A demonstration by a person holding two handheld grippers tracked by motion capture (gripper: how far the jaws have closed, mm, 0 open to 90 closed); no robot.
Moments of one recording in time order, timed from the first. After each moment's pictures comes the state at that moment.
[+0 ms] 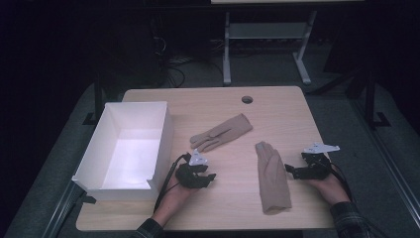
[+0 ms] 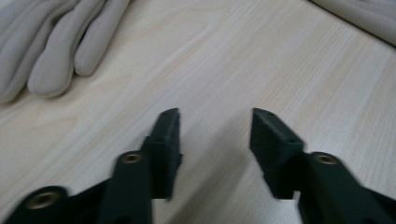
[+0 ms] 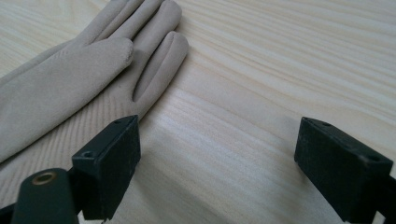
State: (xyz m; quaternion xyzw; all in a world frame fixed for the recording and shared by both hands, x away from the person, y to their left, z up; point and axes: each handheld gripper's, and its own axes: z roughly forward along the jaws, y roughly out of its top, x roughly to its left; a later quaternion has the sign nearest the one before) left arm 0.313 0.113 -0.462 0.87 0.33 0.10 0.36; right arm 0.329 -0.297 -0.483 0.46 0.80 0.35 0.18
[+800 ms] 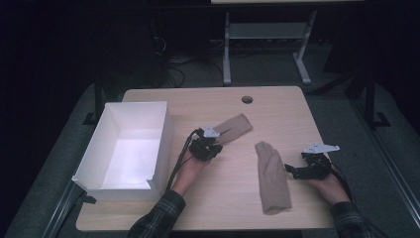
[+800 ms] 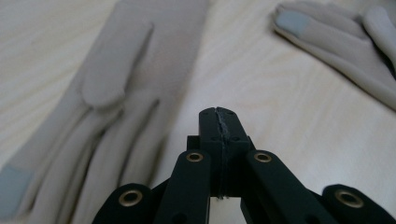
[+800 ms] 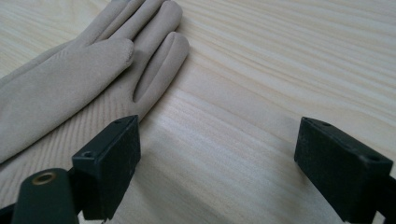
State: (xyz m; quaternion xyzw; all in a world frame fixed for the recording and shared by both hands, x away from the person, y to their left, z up) left arm 0.387 0.074 -0.444 0.85 0.34 0.12 0.37; right arm 0.328 -0.297 -0.483 0.46 0.80 0.35 0.18
